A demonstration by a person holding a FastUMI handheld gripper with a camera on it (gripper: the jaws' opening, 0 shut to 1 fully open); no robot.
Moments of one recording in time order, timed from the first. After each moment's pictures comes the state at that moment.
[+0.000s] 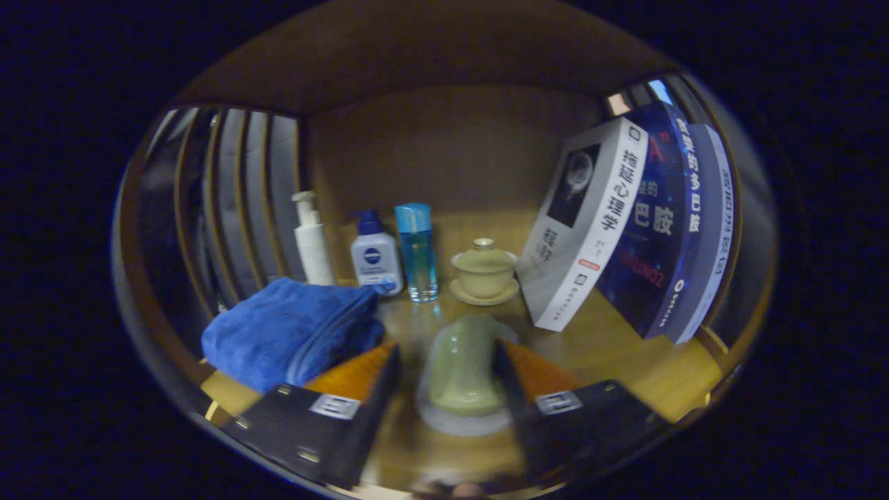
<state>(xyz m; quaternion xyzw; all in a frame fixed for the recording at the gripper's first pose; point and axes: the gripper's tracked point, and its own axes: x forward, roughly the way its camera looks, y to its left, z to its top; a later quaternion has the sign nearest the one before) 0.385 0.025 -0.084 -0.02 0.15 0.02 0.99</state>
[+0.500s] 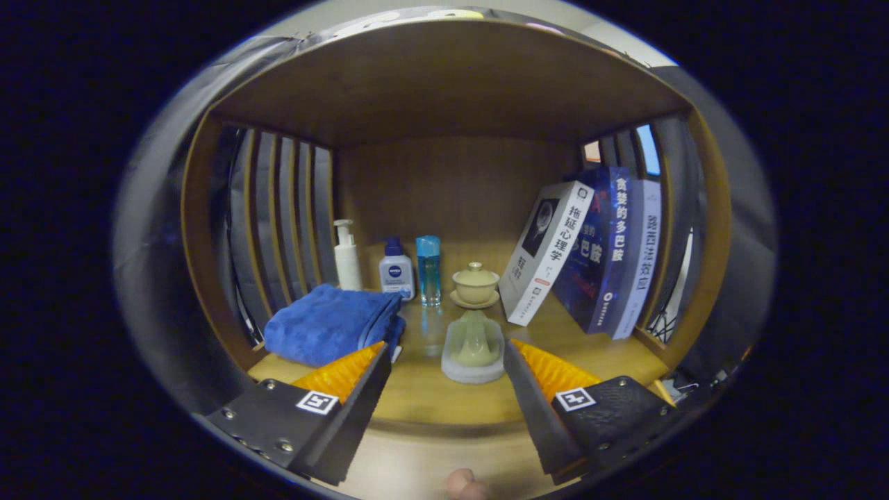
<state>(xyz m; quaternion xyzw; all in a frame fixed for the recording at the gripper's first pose) 0.265 0.027 -0.030 -0.04 0.10 0.01 0.99</state>
